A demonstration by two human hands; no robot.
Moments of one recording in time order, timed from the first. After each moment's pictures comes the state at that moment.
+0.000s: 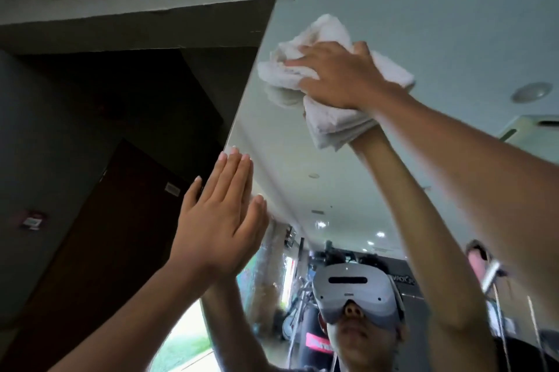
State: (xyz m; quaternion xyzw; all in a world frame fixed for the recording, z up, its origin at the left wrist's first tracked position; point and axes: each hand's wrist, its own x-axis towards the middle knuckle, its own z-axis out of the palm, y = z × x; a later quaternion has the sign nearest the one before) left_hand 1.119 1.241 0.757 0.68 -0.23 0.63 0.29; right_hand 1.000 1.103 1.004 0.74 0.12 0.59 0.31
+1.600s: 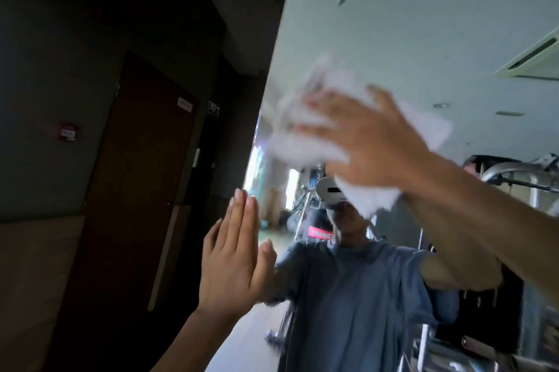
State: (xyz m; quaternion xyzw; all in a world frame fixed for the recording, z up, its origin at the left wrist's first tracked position) left_hand 1.105 1.255 0.559 0.74 -0.22 0.56 0.31; right_hand 0.996 1.090 0.793 0.72 0.22 0.50 0.42
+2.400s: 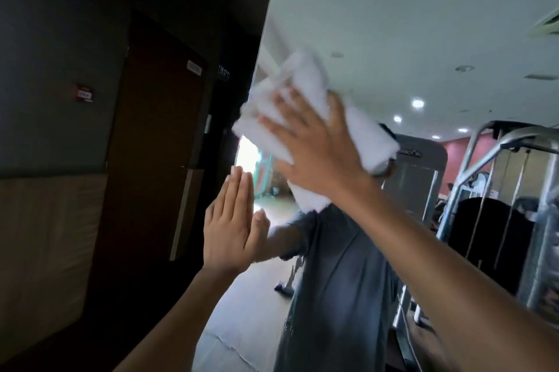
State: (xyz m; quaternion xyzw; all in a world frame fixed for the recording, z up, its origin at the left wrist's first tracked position) left_hand 1.093 1.245 0.495 0.76 -0.19 0.52 0.34; right_hand 1.018 1.124 0.676 0.72 0.15 0.54 0.41
